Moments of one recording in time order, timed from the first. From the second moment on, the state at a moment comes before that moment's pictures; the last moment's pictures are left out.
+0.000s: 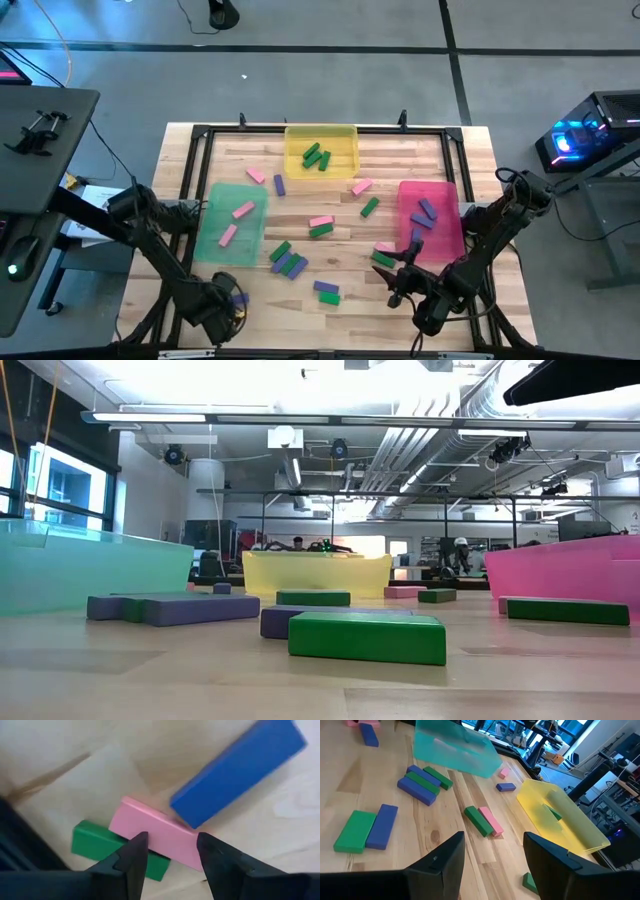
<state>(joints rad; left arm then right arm) -0.97 1.76 1.06 -0.89 0.09 -1.99 0.88 1.59 0.97 -0.53 1.18 0.65</state>
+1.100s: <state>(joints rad) -0.98 1.79 1.07 -0.81 -0.08 -2.29 0.86 1.59 0.97 -0.52 1.18 0.65</state>
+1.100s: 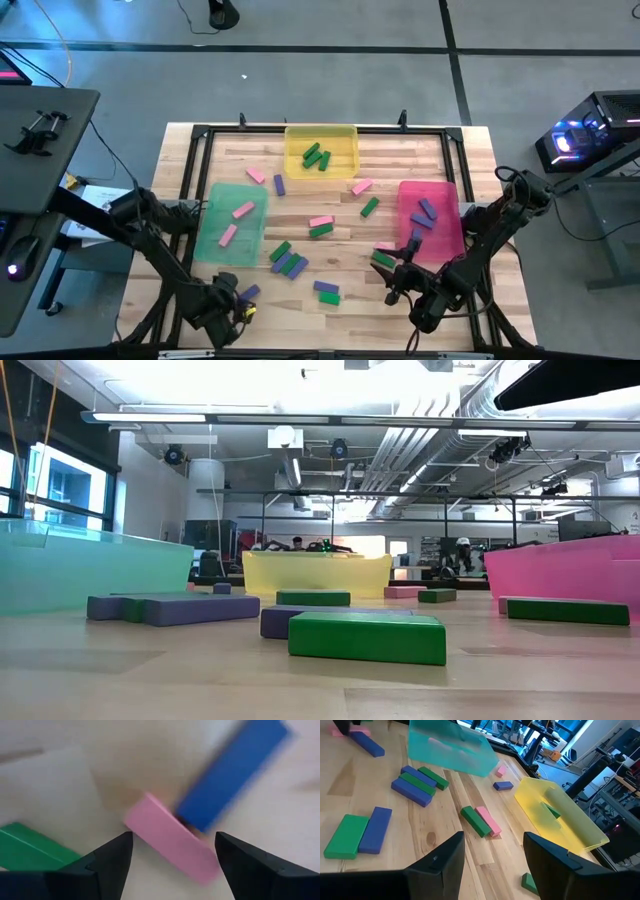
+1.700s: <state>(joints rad) -1.03 1.81 1.06 -0.81 0.01 -2.21 0.86 1.59 0.97 -0.52 1.17 0.65</state>
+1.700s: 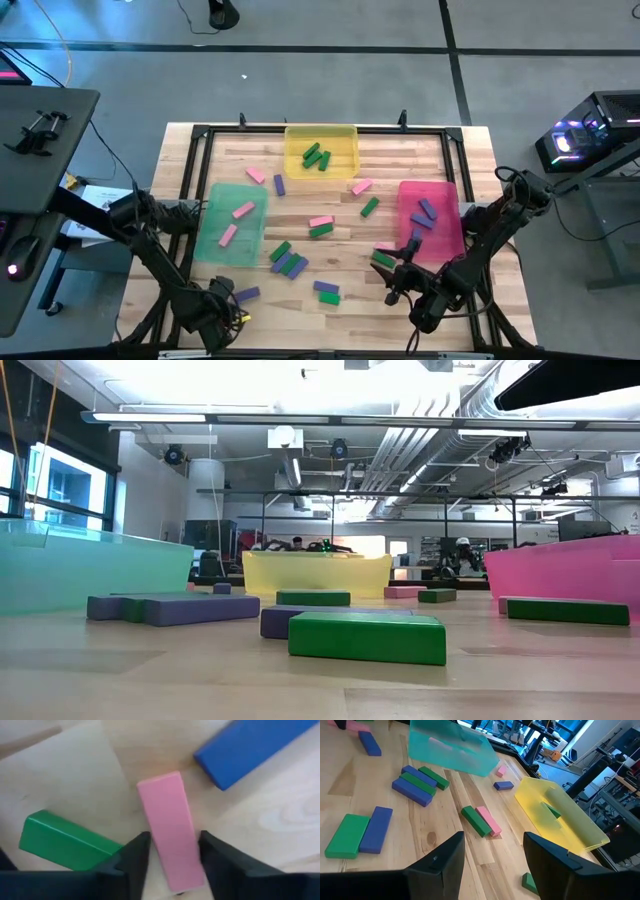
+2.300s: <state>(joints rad) -0.89 1.79 1.27 -0.79 -0.46 -1.51 0.86 1.59 0.97 -0.51 1.17 0.65</state>
